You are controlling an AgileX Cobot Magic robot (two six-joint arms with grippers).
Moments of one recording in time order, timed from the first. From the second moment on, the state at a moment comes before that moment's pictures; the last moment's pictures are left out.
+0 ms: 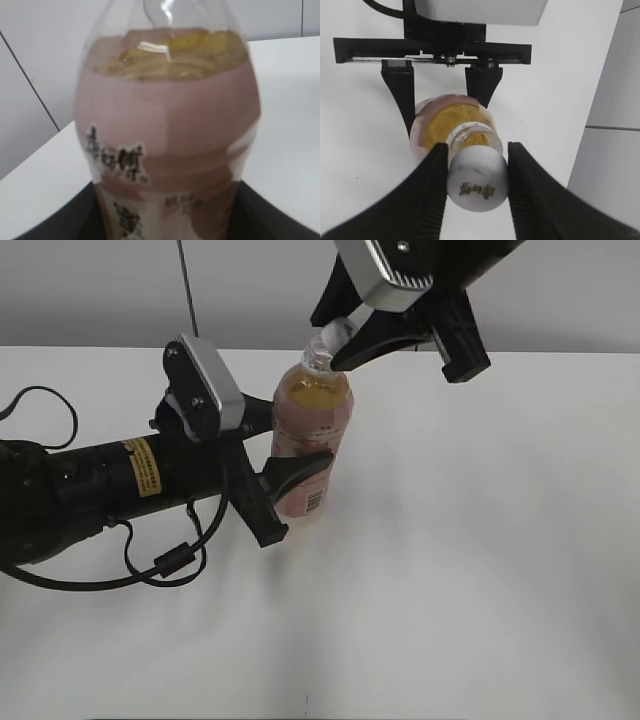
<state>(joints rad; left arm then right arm) -0.47 1.89 -0.71 0.64 -0.99 -0.06 0.53 1.67 -1.48 0.51 0.90 -1.89</state>
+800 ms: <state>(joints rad) -0.47 1.93 -0.71 0.64 -1.07 -0.20 0.32 1.65 -1.46 0.54 0.85 -1.43</state>
